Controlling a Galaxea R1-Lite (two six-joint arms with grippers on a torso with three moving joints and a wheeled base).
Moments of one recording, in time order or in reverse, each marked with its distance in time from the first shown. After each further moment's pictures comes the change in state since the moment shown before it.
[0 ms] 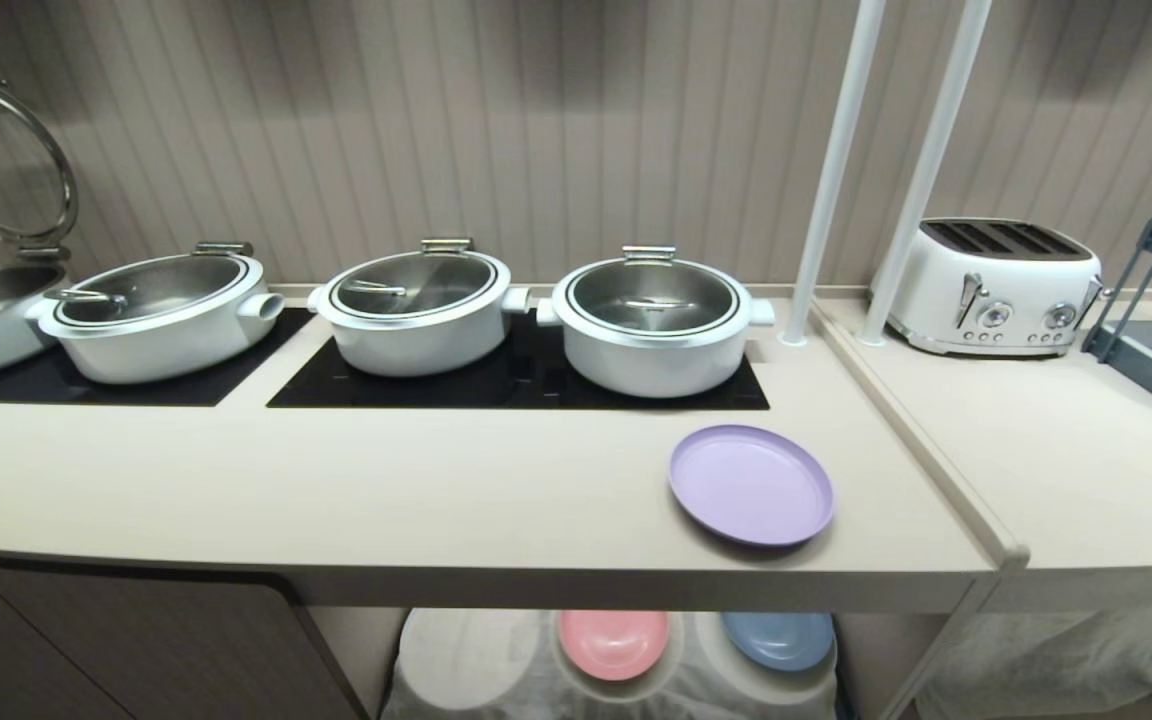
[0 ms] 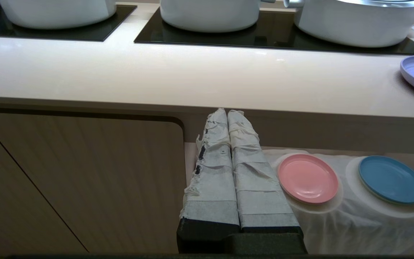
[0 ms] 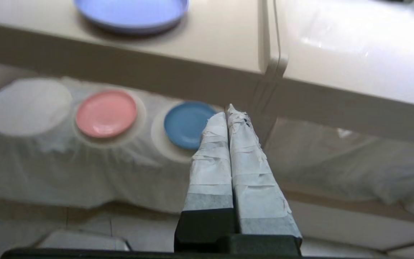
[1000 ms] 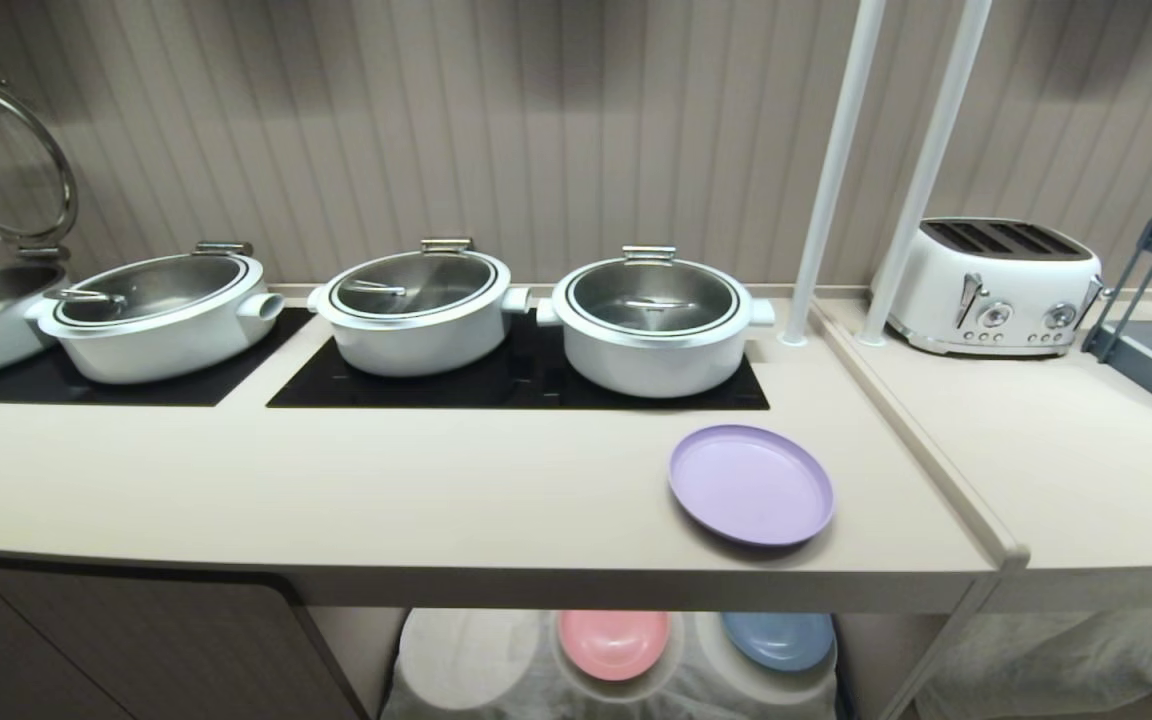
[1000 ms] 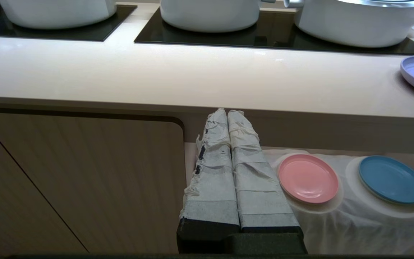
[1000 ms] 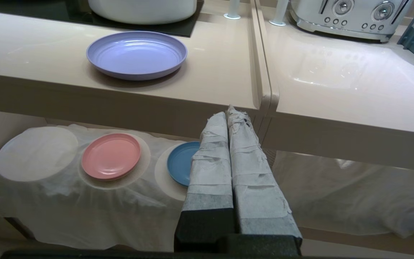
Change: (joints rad) left arm 0.000 0.000 0.000 0.000 0.000 0.000; right arm 0.008 -0.161 0.009 -0.024 -0.003 0.056
